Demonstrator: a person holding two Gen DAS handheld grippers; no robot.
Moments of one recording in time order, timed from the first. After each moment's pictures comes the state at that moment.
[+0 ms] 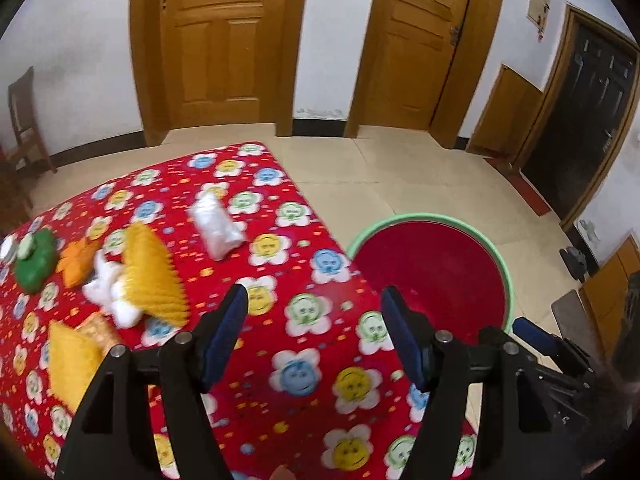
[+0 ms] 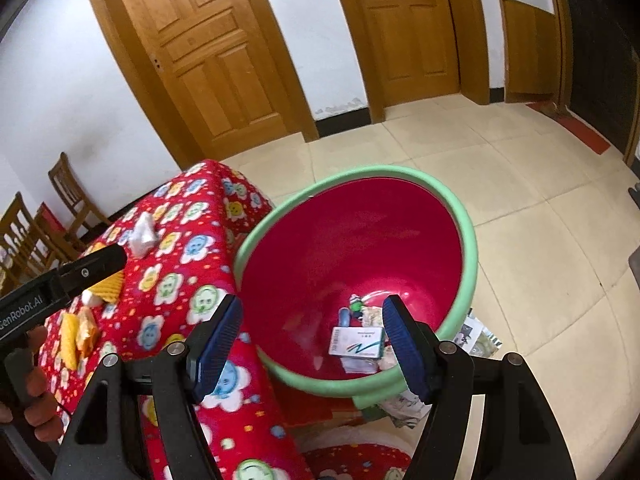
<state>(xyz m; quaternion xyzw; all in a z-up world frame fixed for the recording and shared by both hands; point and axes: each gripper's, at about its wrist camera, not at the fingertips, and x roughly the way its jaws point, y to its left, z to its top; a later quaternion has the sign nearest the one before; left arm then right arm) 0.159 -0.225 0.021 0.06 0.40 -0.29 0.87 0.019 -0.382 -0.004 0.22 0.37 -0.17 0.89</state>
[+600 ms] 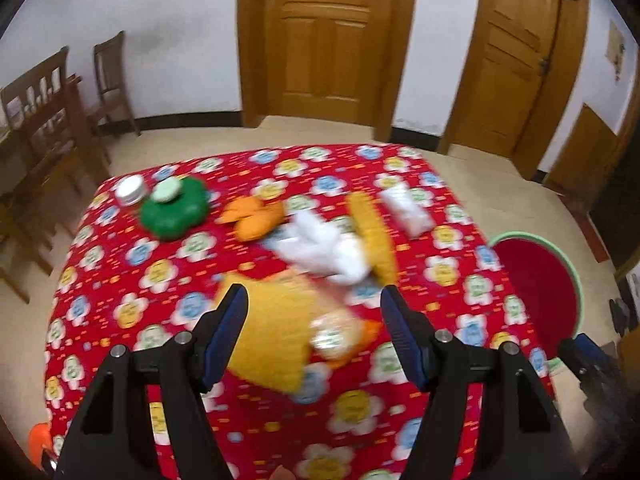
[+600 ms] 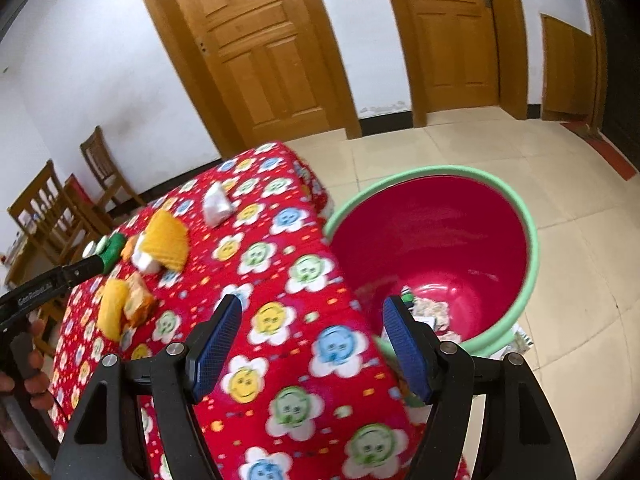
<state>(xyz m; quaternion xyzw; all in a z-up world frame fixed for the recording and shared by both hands) 0.183 -0.079 0.022 0.03 0.41 -0.14 0.90 0.032 -0.306 0.009 0.19 0.38 -0.11 0.90</state>
